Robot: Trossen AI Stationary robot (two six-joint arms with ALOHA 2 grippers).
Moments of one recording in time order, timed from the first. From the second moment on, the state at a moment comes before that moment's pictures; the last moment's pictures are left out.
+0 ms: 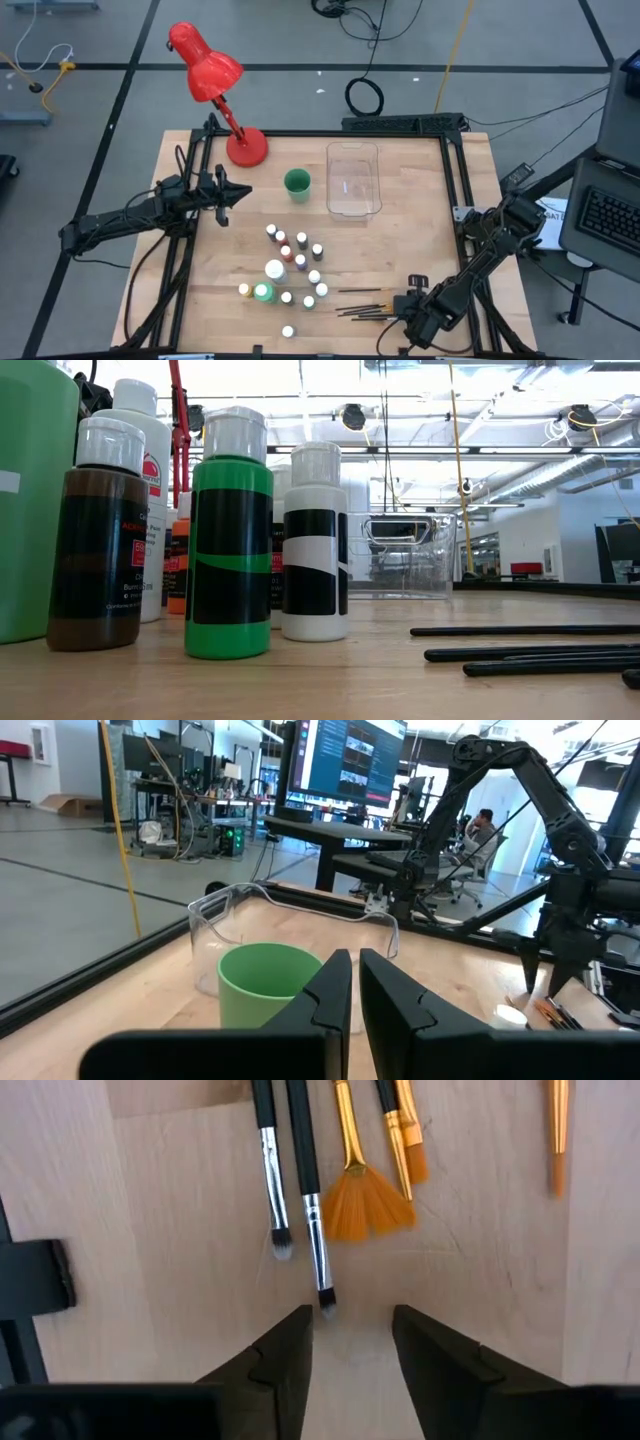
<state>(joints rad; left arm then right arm) 0.34 0.18 0.03 0.21 0.16 -0.16 0.90 1.78 0.99 -0.61 0.09 1.00</state>
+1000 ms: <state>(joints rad) 0.33 0.18 0.03 0.21 0.16 -0.16 0.93 1.78 0.96 -0.54 0.18 0.95</state>
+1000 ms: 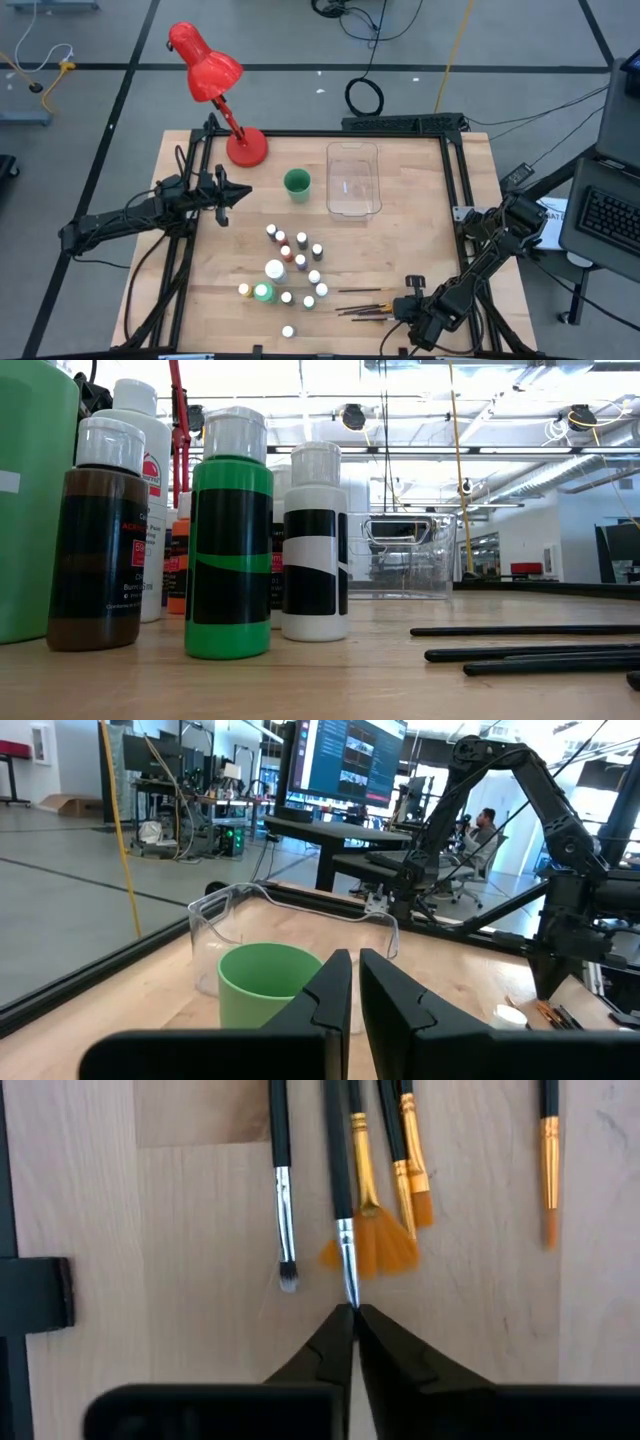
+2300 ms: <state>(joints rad) 0.33 0.18 0.03 0.21 0.16 -0.16 0.41 1.34 0.59 0.51 0.17 -0.43</state>
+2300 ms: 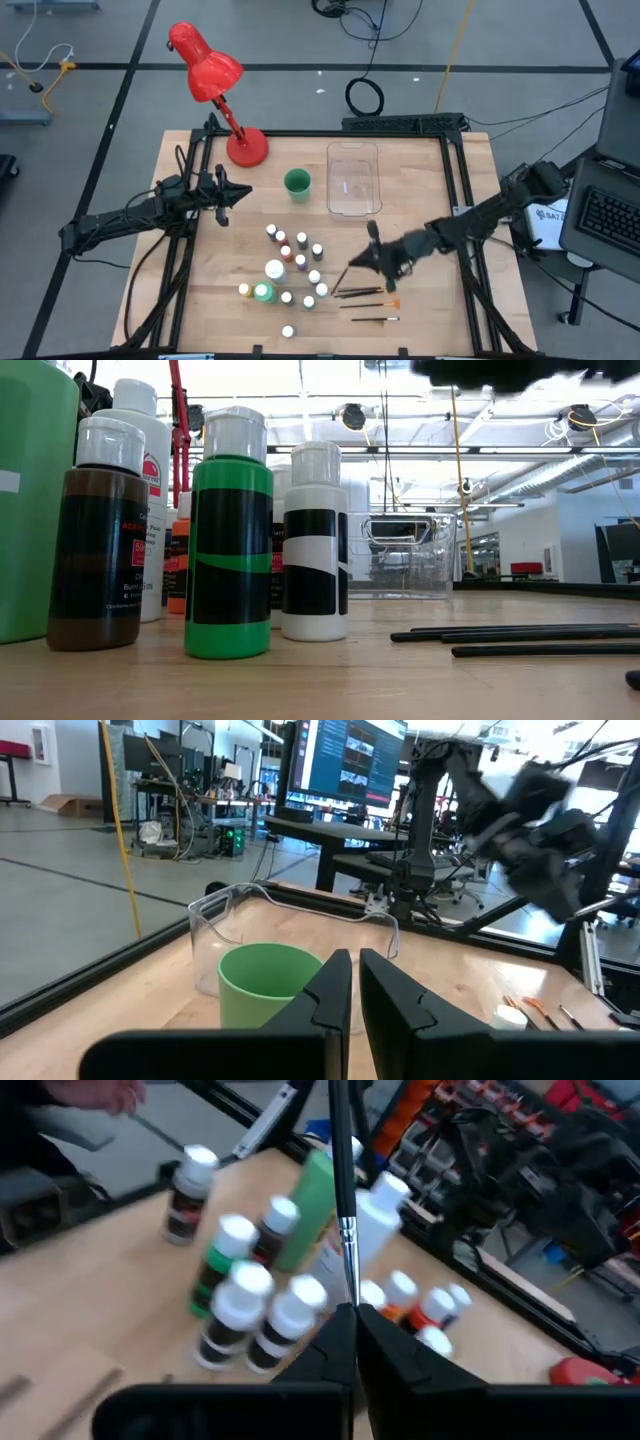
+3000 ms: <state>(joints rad) 0.34 0.18 0.03 0.34 0.16 -0.22 0.32 1.36 0.36 0.93 0.08 -0.43</state>
